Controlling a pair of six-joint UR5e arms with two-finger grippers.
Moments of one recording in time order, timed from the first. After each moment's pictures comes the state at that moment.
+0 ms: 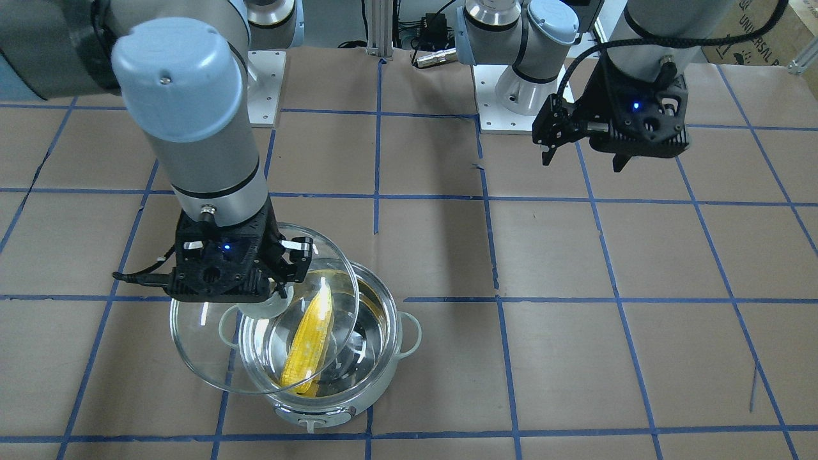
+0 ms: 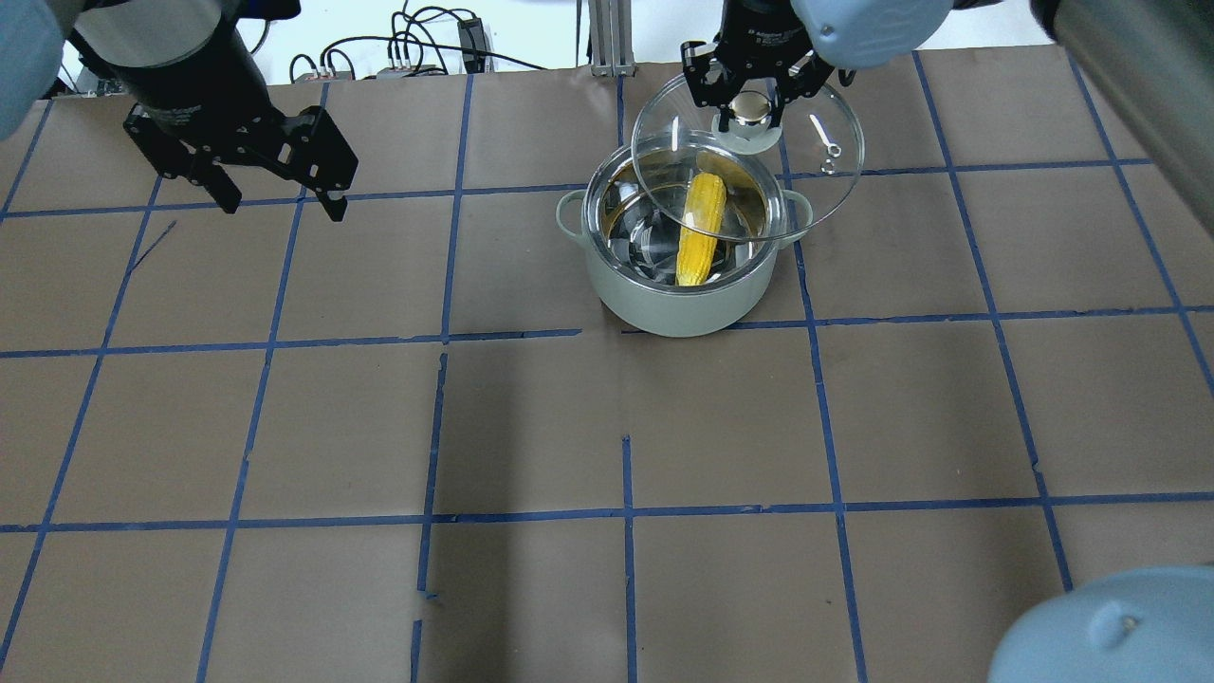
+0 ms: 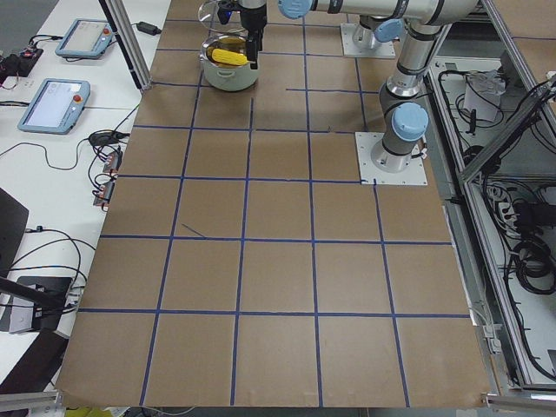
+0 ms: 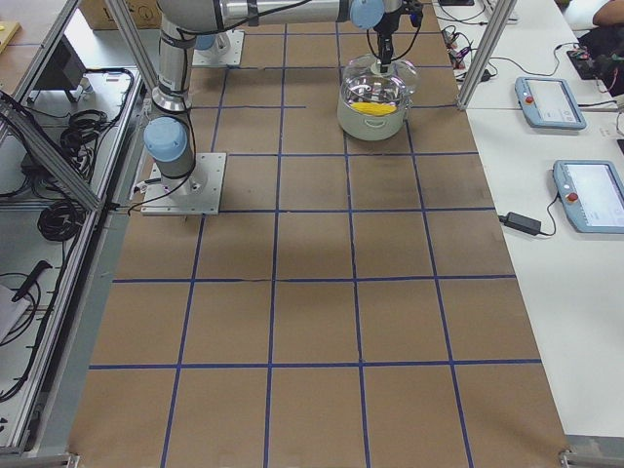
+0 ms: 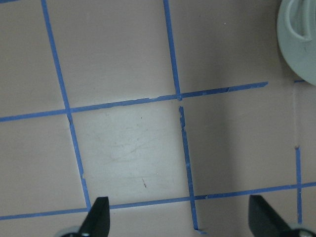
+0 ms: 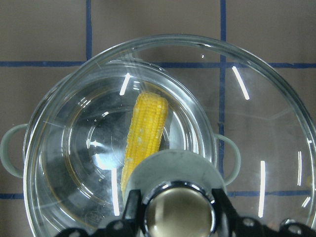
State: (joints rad) left arm -1.54 -1.60 -1.46 -1.70 1.62 0.15; right arm 1.76 -1.19 1.29 -1.80 -1.62 0.17
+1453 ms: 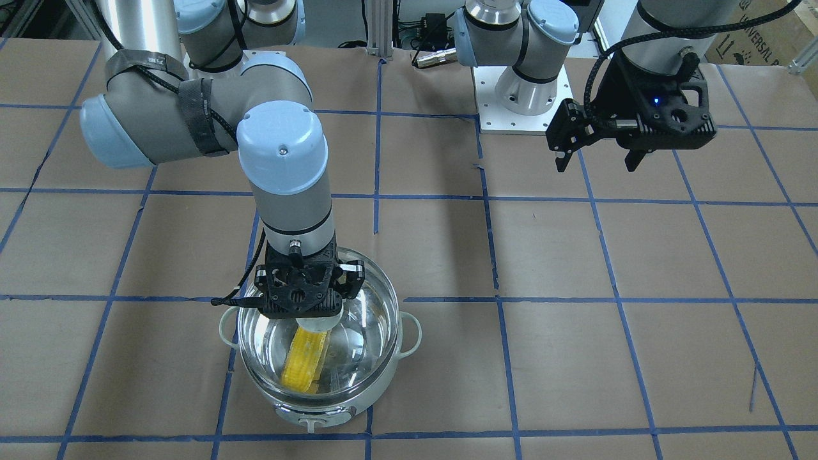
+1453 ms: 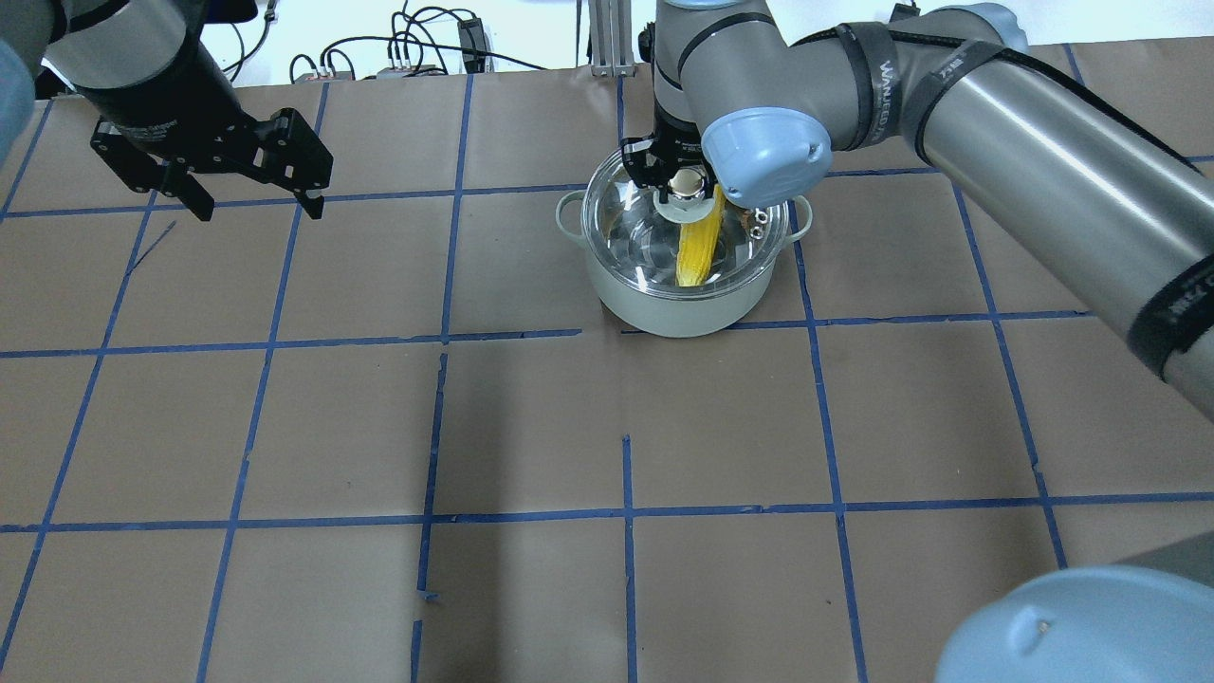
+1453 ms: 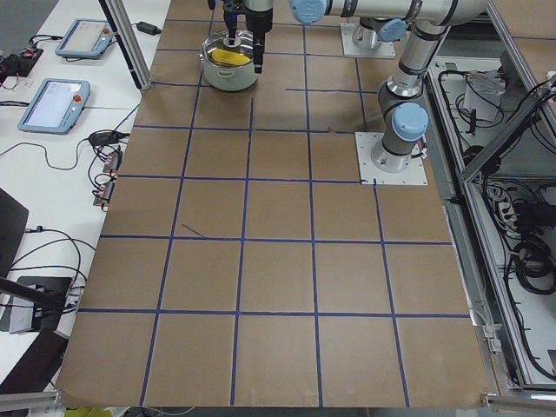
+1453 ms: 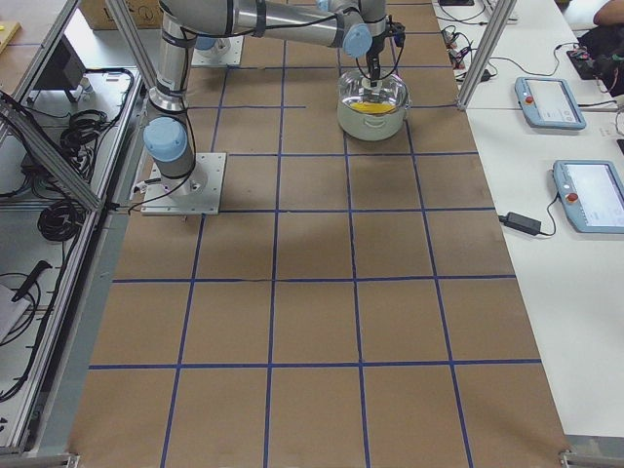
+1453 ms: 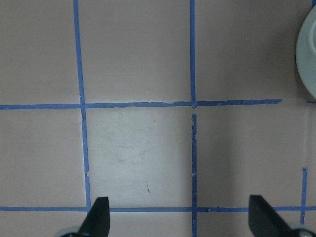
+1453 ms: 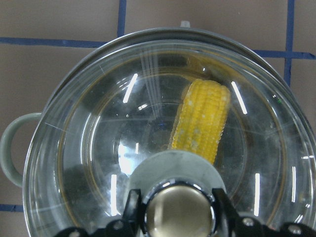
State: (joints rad) left arm -1.51 -1.57 -1.52 -1.59 1.62 0.06; right arm 1.83 -1.14 1.44 -2.02 -1.61 0.19
